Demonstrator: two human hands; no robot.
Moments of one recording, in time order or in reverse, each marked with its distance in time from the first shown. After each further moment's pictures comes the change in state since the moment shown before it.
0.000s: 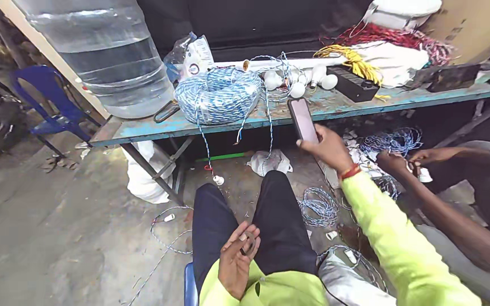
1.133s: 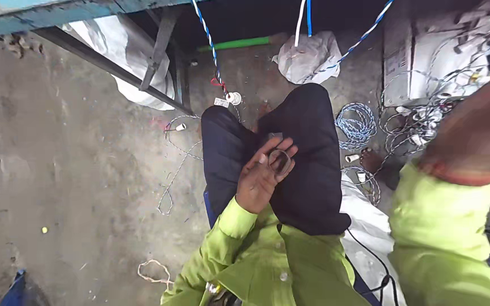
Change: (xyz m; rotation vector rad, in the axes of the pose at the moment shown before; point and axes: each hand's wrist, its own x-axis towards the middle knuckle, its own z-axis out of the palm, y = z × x) left_hand 0.087 0.032 0.011 -0.071 -0.286 -0.054; right_hand 0.004 0.015 0.063 0.293 0.227 -0.379
